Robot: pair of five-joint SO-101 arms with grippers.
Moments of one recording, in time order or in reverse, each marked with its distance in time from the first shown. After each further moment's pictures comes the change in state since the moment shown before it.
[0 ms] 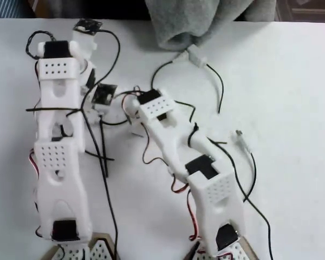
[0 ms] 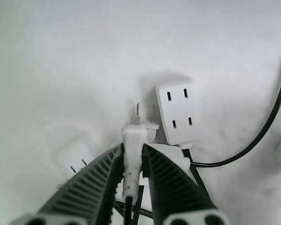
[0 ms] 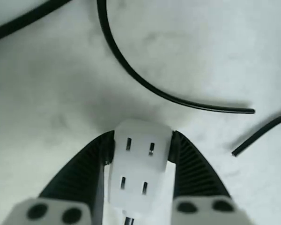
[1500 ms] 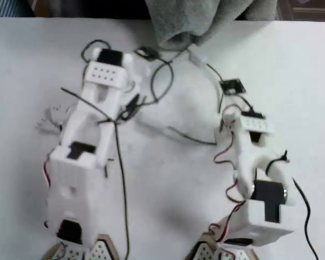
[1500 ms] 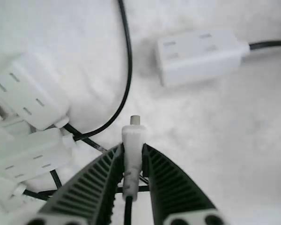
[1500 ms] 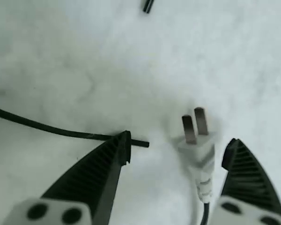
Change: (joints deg) left arm 19.2 -18.1 32.5 -0.6 -2.8; right arm 38.5 -28.7 43.3 -12.6 -26.3
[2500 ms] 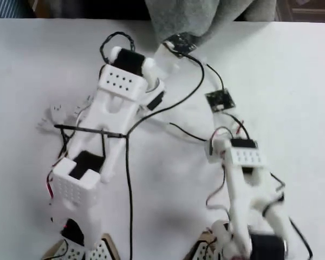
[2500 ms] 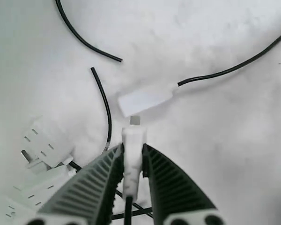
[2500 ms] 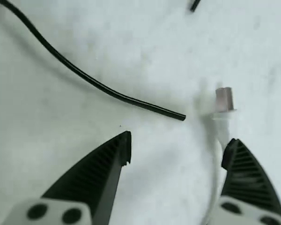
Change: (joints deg) left arm 9.2 -7.8 -4.8 -2.0 0.0; right arm -6.2 -29.0 23.4 -5.7 -0.9
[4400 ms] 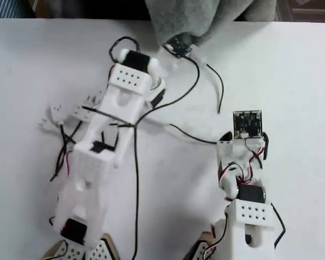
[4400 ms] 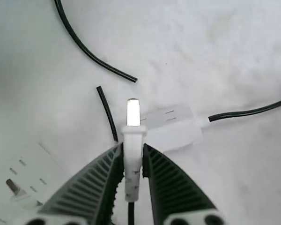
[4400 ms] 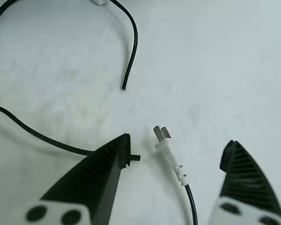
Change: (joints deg) left arm -2.7 25.0 -22.4 0.1 1.2; right arm 5.7 -37.8 25.9 -18.1 -6.9
